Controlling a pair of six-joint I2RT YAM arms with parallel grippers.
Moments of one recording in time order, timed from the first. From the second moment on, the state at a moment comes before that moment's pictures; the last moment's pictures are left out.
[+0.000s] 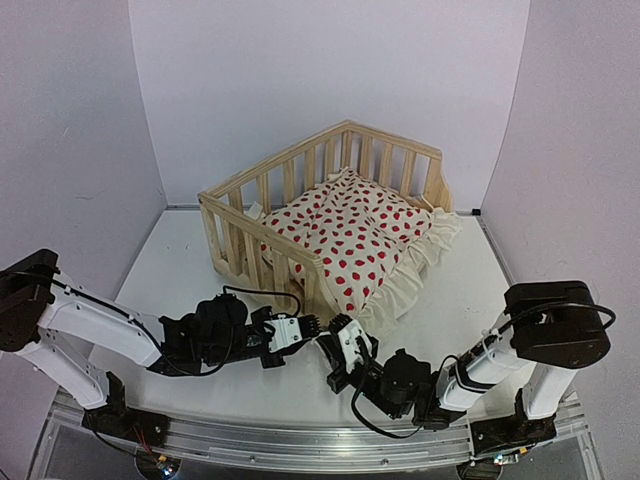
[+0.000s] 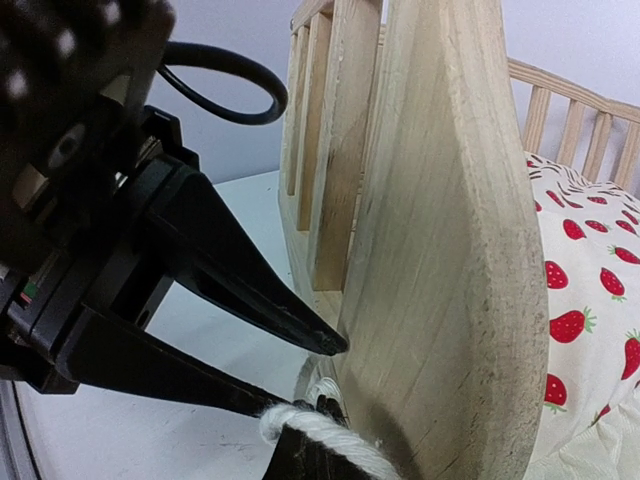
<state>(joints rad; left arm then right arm) -1.21 1.46 0.56 0.59 -0.12 0.53 1.41 1.83 0.49 1.32 0.64 -0.07</state>
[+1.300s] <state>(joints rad) -1.23 1.46 0.57 0.60 -0.18 0.46 1.40 1.83 0.46 1.35 0.61 -0.03</state>
